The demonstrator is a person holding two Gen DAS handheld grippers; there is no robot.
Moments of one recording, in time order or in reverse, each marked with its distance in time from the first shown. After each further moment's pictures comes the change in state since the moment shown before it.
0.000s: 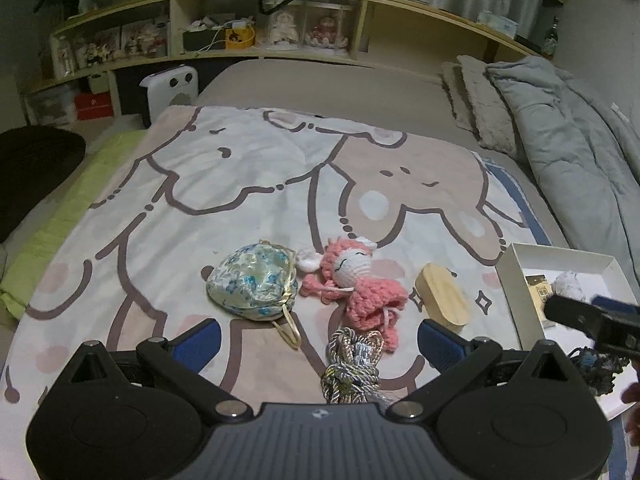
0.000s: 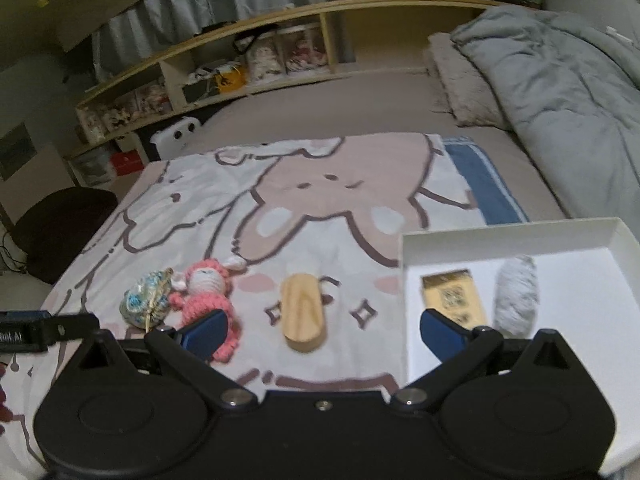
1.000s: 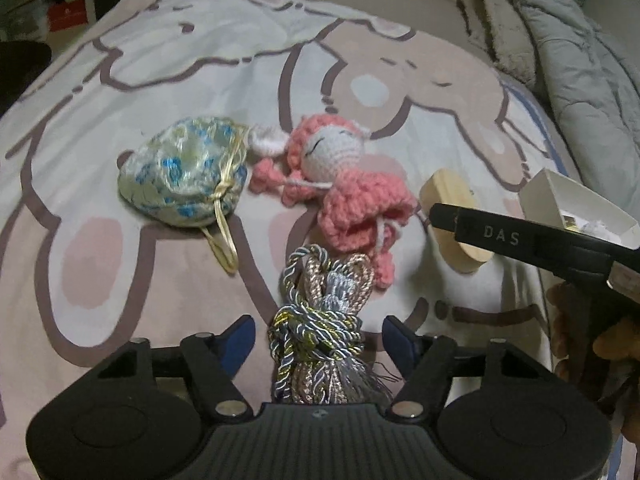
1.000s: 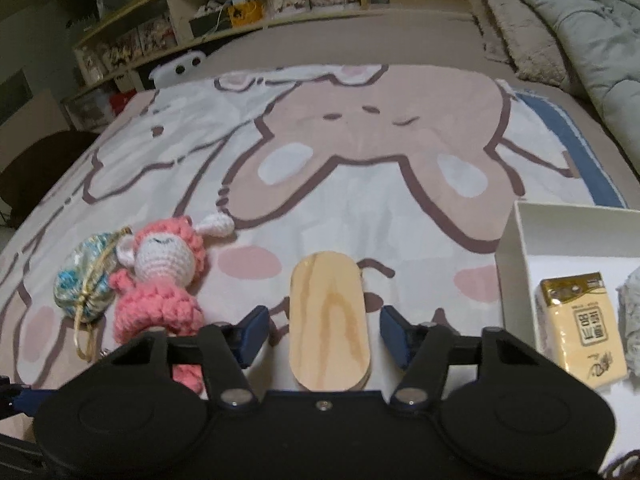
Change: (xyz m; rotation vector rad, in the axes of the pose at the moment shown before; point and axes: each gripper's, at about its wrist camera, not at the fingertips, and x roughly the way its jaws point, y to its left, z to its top) left arm 0.107 -0.016 -0.031 -0.087 0.286 -0.055; right arm 0.147 0.019 -0.009 -0.066 0.178 0.015
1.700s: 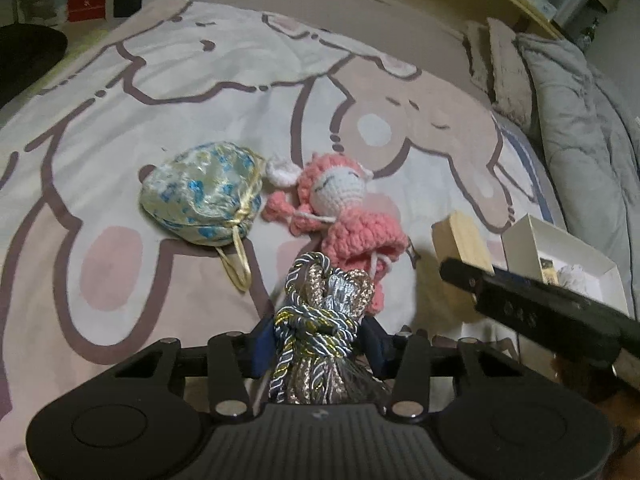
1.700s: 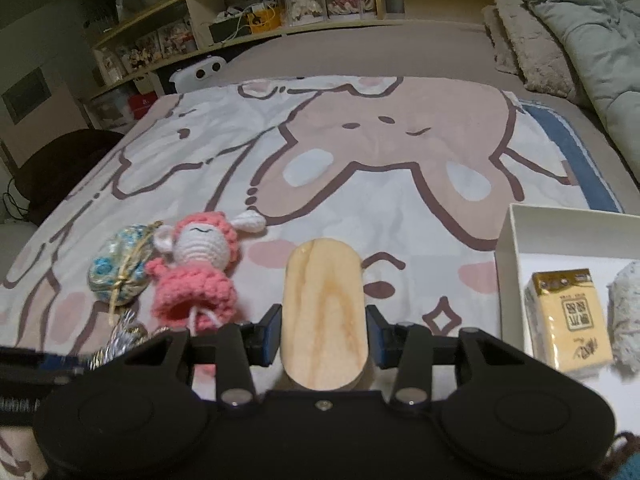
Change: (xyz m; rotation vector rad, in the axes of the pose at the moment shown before) left arm -0.033 0.012 0.003 -0.094 -0.082 -0.051; right arm -0.043 0.009 -0.009 -0.030 -0.034 0.039
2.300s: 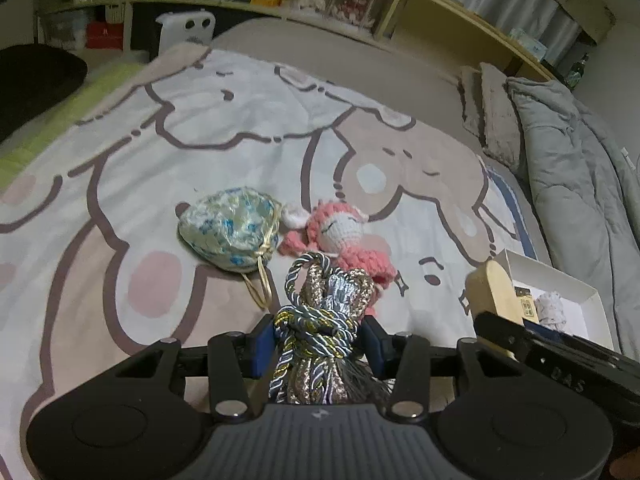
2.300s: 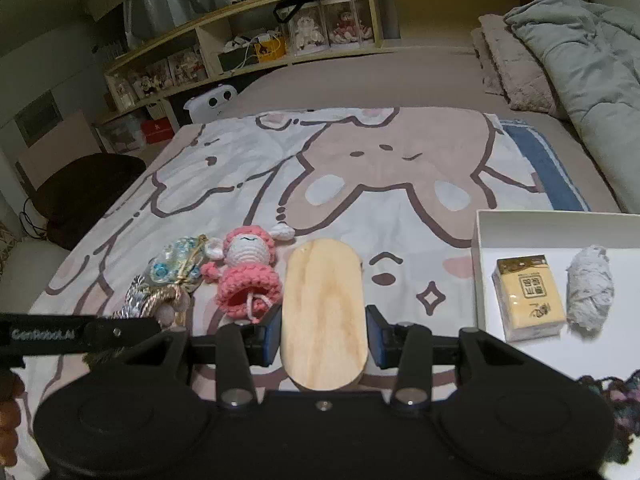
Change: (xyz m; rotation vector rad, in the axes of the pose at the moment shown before) left arm -0.053 0.004 -0.009 -0.014 -0.134 -0.002; right arm -0.075 0.013 -0.014 0.029 -0.070 0.017
